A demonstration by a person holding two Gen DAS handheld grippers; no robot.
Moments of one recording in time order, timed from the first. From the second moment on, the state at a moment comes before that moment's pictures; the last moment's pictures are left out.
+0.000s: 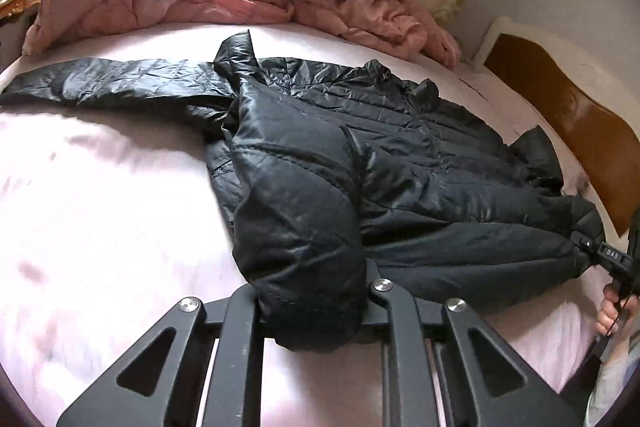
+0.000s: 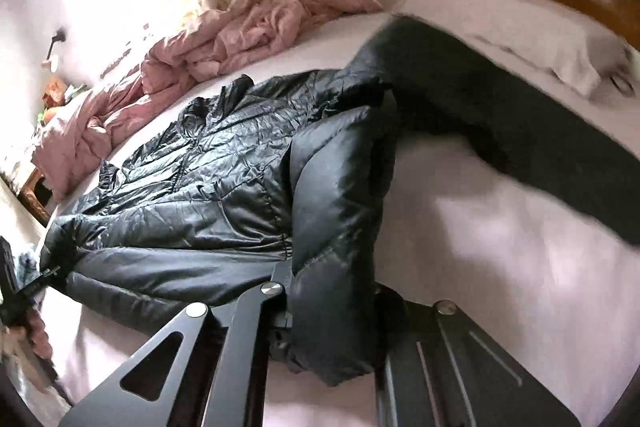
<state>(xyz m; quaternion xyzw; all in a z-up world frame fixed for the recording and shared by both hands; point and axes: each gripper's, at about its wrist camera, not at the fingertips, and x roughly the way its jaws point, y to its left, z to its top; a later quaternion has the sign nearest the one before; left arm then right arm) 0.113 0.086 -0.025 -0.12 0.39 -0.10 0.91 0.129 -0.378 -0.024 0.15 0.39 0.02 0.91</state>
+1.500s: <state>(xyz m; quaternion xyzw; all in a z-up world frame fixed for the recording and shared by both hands) 0.077 0.097 -0.015 -0.02 0.28 0.01 0.96 0.122 -0.375 -0.018 0.07 0.35 -0.08 0.93</state>
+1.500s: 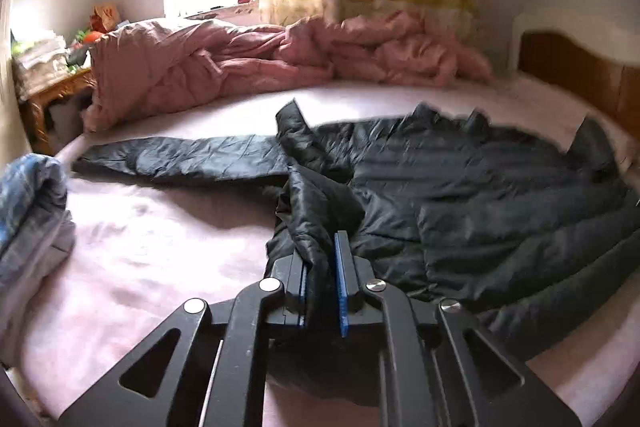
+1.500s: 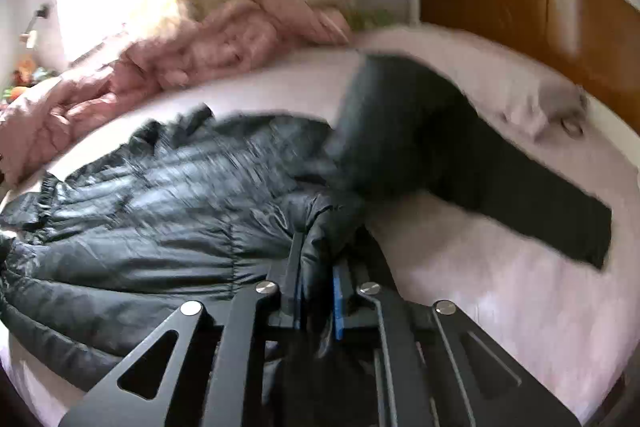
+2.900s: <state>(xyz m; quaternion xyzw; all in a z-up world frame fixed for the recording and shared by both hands) 0.066 0.045 -0.032 -0.01 0.28 0.00 0.96 0.101 -0.313 -0.043 0.00 0.37 -0.02 0.93</state>
